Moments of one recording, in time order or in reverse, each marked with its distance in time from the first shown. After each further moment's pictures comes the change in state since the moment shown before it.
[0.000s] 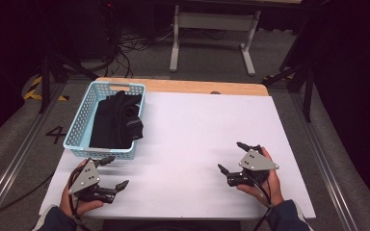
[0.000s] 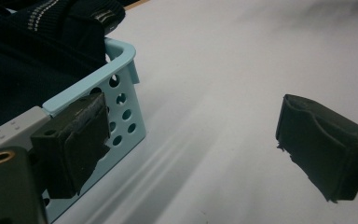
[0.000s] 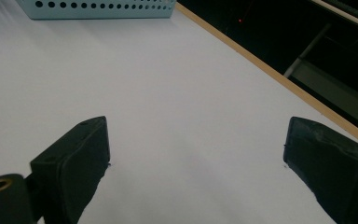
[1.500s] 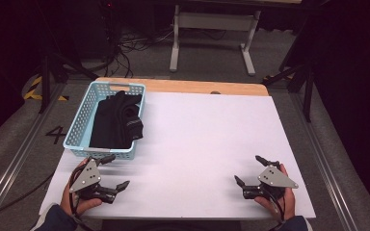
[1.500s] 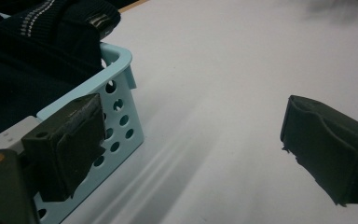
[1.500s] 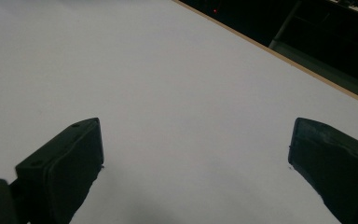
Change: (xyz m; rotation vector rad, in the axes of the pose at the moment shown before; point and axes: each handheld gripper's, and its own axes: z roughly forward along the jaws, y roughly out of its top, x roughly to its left) left arm 0.002 0.002 0.002 -0.006 -0.017 0.010; right arm -0.003 -0.060 -0.030 -0.003 -0.089 0.087
